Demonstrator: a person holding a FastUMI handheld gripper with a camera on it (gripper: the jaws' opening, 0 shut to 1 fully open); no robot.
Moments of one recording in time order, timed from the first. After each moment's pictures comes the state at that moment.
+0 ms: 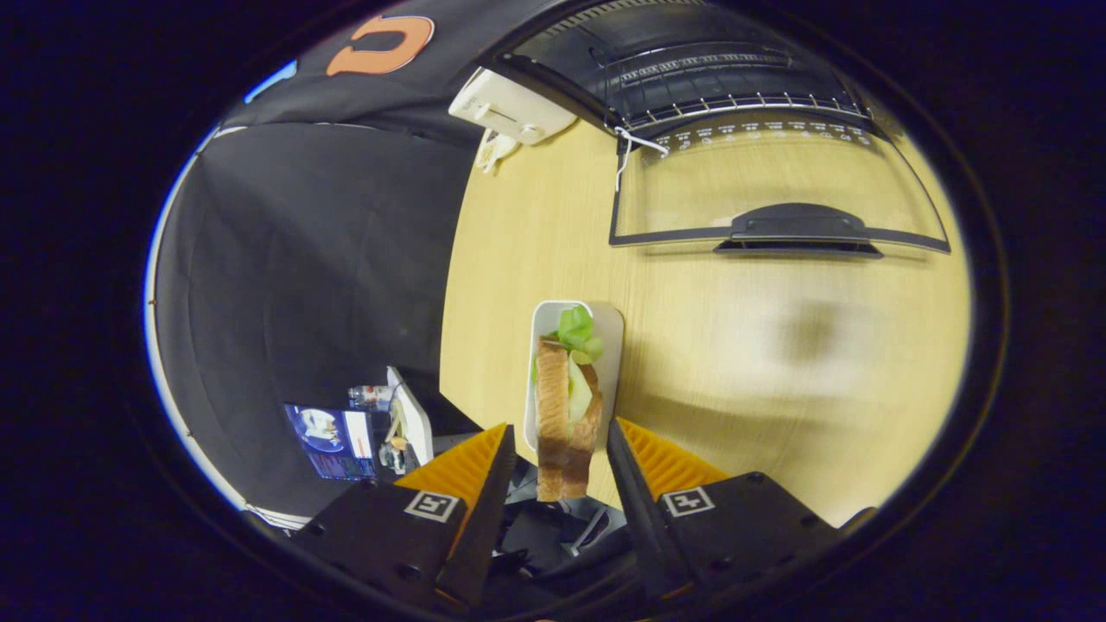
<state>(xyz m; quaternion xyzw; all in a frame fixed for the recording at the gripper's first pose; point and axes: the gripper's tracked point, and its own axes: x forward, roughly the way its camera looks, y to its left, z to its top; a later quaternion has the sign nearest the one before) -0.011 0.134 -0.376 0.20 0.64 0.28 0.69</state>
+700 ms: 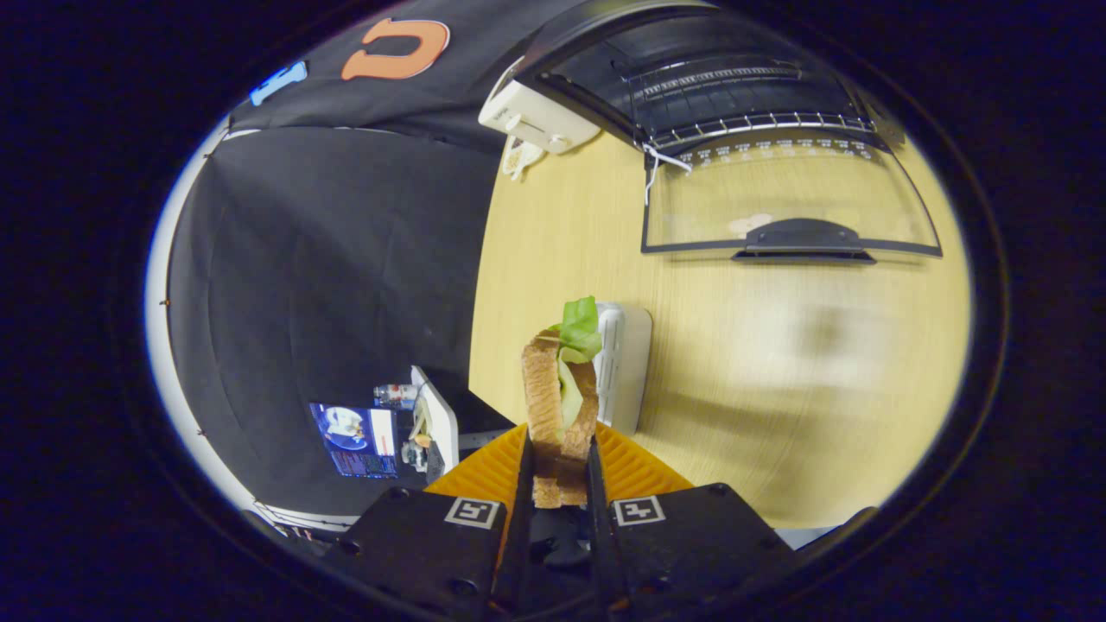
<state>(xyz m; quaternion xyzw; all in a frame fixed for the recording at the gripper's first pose) -0.009 0.129 -0.313 0.23 0.61 0.31 0.69</state>
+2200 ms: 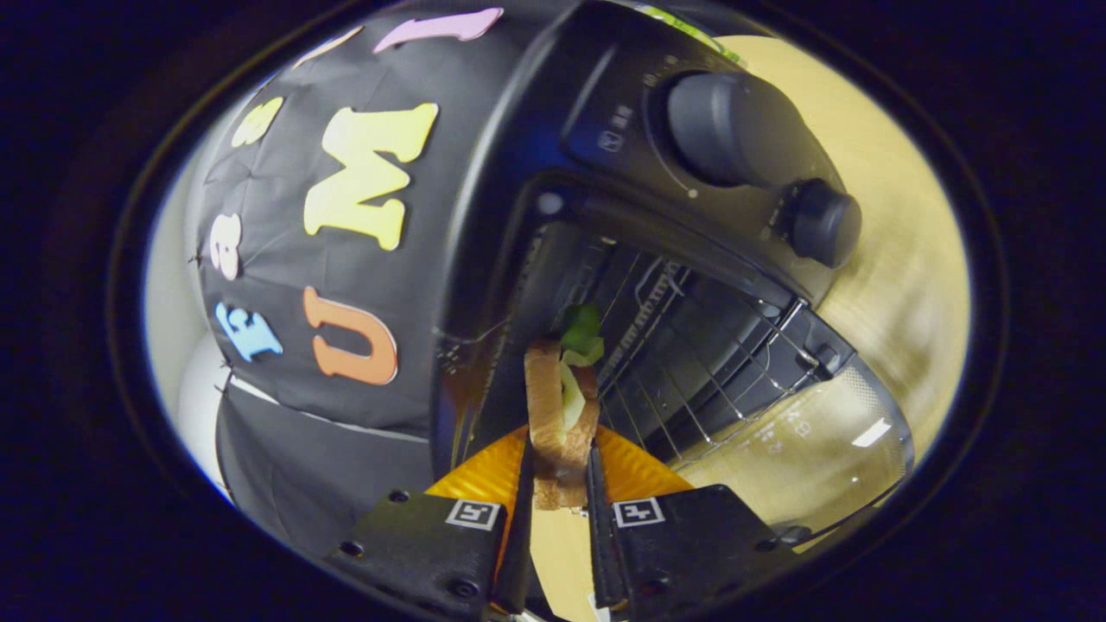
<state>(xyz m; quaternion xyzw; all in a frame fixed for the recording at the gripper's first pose) 0.273 0.029 -0.319 0.54 0.28 0.09 0.79</state>
